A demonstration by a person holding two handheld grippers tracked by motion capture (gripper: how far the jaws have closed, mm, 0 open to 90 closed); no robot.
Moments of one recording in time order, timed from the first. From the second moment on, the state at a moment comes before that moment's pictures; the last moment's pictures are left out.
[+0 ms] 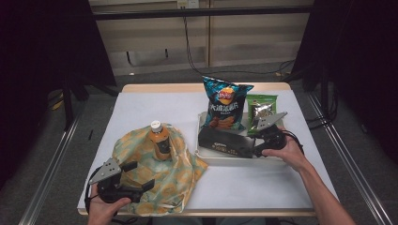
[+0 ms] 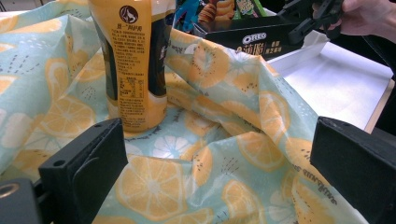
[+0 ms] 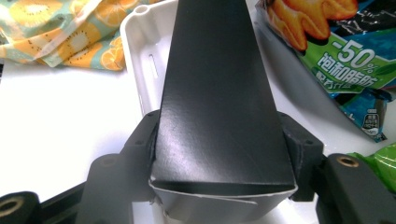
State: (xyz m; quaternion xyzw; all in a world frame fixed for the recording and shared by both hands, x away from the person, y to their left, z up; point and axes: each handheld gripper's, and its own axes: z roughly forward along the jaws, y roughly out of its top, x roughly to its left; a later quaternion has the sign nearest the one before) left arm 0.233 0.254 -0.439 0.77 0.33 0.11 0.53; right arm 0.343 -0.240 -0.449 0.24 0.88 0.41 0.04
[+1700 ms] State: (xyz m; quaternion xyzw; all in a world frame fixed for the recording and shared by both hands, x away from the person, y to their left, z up) left arm 0.234 0.255 -0.439 0.77 0.34 0.12 0.52; right arm 0.304 -0.241 -0.451 0.32 0.84 0.43 0.07
